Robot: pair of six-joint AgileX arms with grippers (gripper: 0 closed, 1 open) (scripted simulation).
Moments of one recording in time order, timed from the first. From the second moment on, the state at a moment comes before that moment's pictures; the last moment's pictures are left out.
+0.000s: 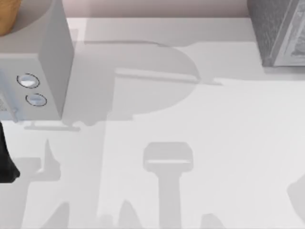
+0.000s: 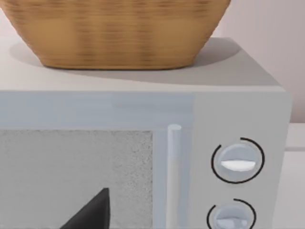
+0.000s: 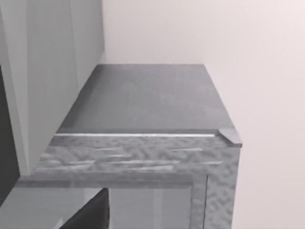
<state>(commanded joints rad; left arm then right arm) 0.00 0.00 0.00 0.00 0.00 0.00 -1.04 1.34 1.74 -0.39 -1.03 0.02</state>
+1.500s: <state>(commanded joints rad) 0.00 0.00 0.00 0.00 0.00 0.00 0.16 1.29 1.73 -0.42 0.16 0.04</state>
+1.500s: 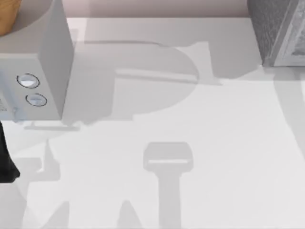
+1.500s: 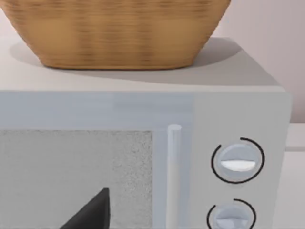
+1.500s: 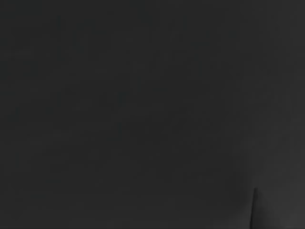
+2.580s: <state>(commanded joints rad) 0.00 0.00 0.00 0.00 0.00 0.00 0.38 1.35 1.79 -0.42 0.42 0.01</state>
